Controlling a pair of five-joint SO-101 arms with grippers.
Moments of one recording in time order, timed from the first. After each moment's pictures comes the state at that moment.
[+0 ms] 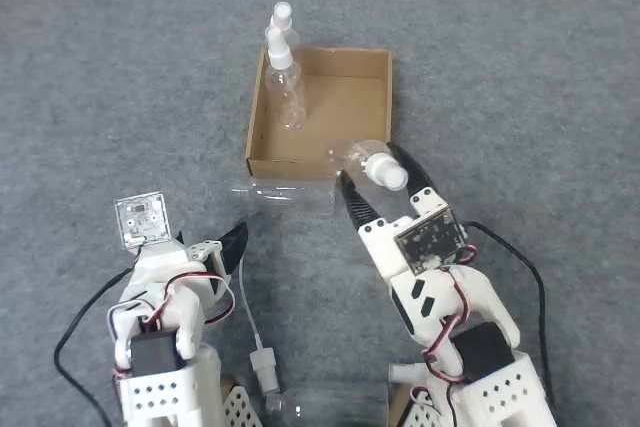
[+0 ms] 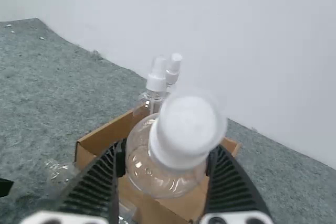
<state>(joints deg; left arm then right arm) -14.5 -103.5 97.3 64.1 8.9 -28.0 -89.7 81.7 23.7 11.6</state>
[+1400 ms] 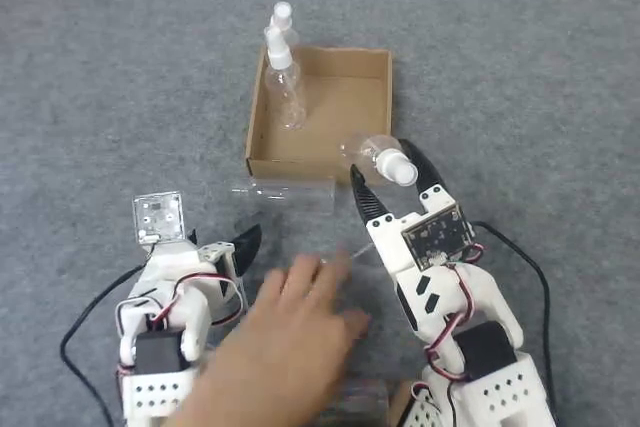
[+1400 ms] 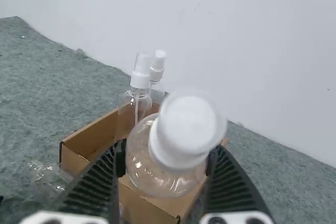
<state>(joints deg) -9.8 -103.5 97.3 64.1 8.9 -26.1 -89.7 81.7 23.7 11.6</state>
